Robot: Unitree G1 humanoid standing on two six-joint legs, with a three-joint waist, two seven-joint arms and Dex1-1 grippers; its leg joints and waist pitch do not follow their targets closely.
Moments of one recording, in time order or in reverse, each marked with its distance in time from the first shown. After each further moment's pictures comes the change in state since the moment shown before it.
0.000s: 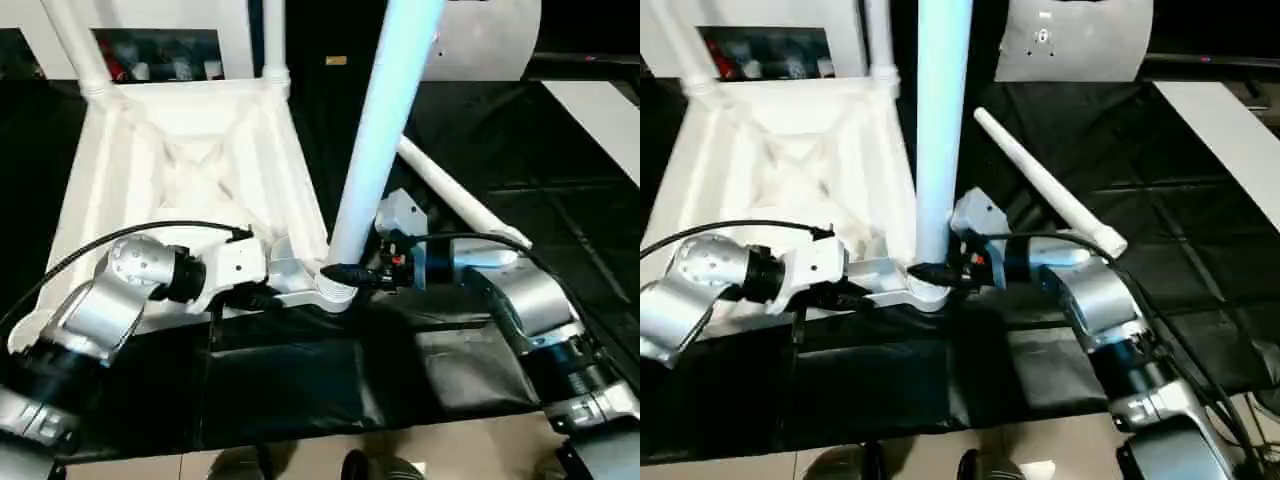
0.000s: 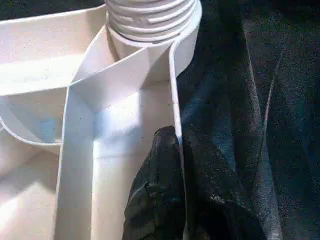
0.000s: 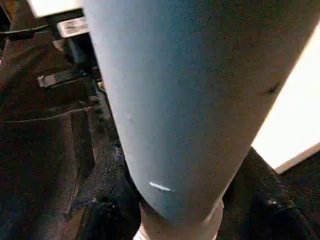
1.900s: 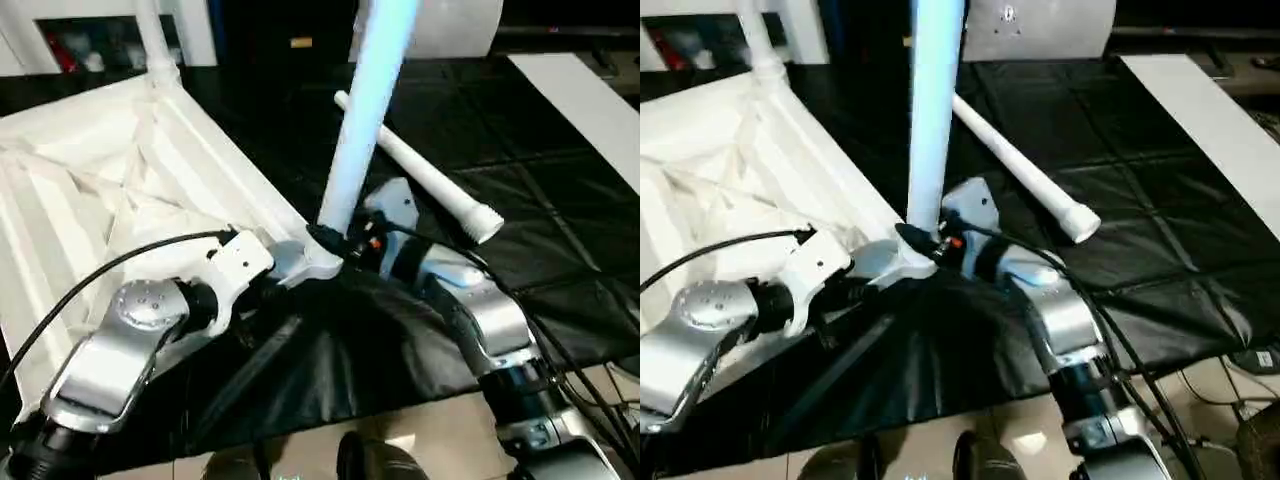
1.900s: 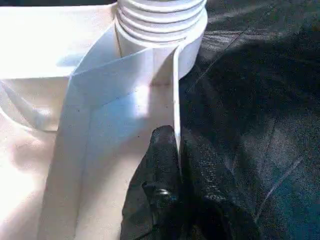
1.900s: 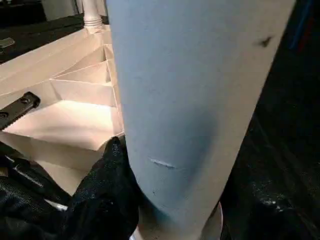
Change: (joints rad) left arm 0.291 -0.096 0.138 -0.571 -0.036 0.608 0.485; right arm 0.061 0.211 -0.082 0.025 -0.021 -0.063 -0.377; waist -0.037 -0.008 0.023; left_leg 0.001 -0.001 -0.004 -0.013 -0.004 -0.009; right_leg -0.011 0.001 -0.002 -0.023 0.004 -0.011
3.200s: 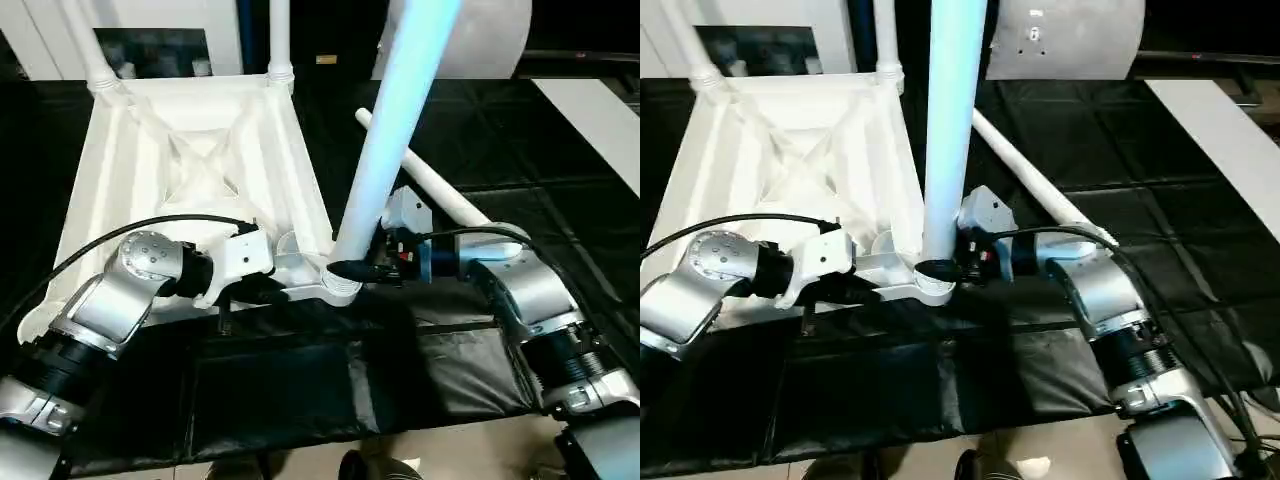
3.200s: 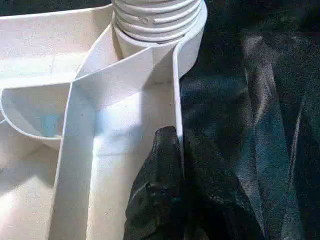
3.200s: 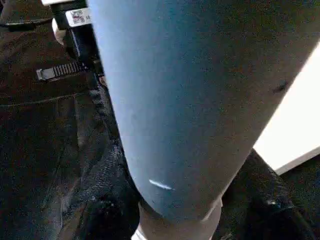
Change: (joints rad) left arm -0.271 0.125 -0.157 0.521 0.002 -0.547 -0.396; right arm -0.125 -0.198 0.079 0.131 -0.006 -0.052 0.437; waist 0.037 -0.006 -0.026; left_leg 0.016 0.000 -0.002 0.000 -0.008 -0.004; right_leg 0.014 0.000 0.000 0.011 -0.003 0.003
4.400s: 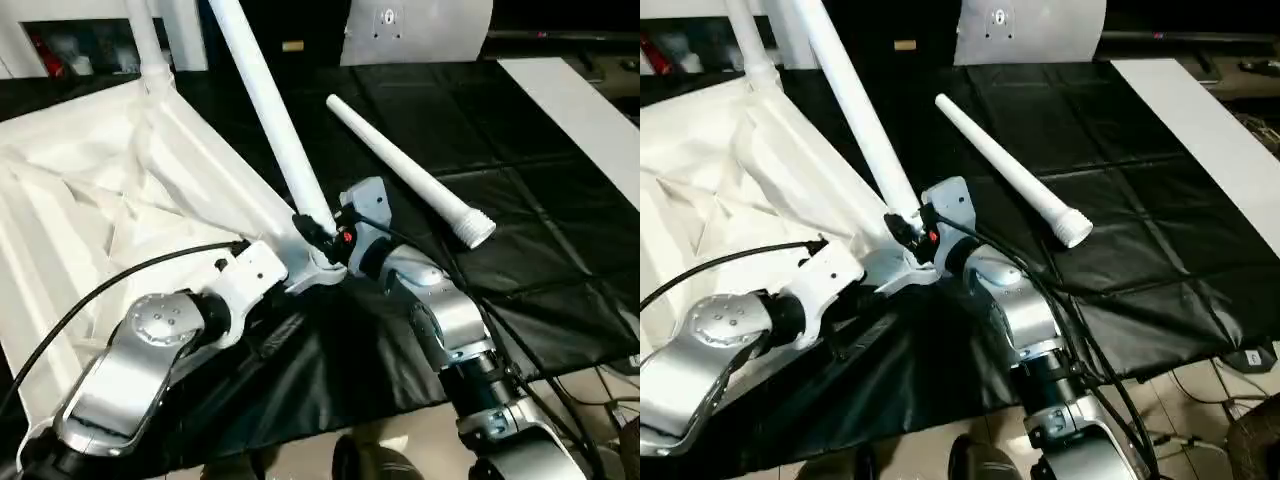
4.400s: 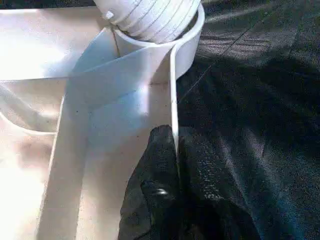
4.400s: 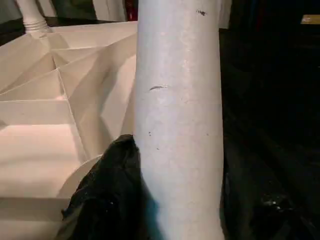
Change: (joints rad) left arm 0.306 -0.180 0.113 -0.629 0.060 0.651 0.475; right arm 0.072 0.365 -0.089 0.024 -0.052 0.028 -0.665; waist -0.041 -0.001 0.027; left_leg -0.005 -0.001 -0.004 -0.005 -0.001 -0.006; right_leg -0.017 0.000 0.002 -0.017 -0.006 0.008
